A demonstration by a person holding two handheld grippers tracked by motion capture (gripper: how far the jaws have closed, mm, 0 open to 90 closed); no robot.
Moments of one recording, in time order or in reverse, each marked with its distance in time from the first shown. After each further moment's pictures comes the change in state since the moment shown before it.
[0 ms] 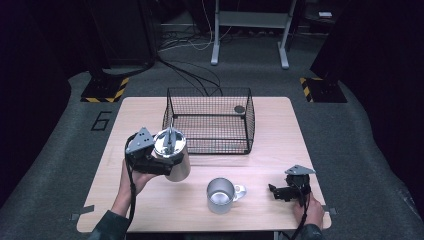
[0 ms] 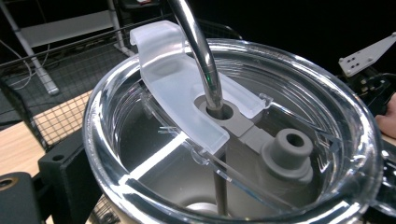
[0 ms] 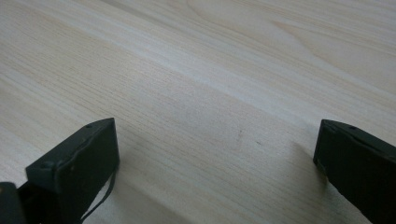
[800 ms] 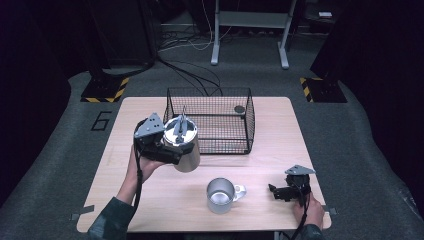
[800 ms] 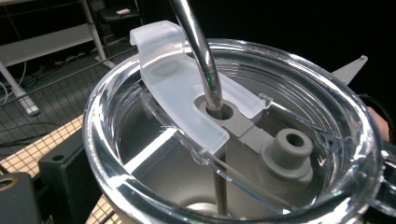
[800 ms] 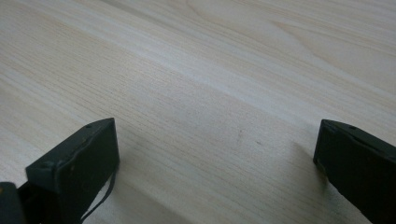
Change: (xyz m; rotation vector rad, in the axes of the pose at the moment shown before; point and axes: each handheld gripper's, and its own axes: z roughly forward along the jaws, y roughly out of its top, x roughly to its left) left arm -0.002 0.043 0.016 -0.023 -0.071 0.047; right arm 0.000 0.000 0.000 0.000 0.000 -0.001
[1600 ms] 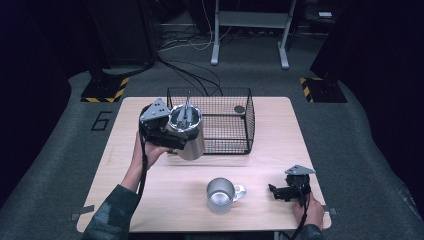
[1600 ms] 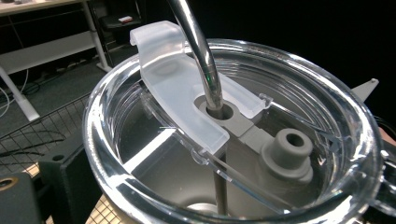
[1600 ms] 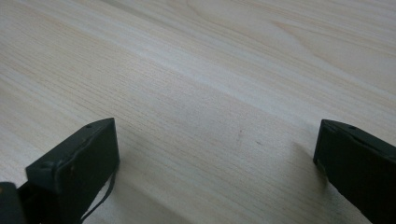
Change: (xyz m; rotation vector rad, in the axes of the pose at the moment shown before) left arm 0.016 0.027 0.015 -0.006 0.005 -0.004; right arm 0.000 0.000 0.000 0.000 0.000 0.000
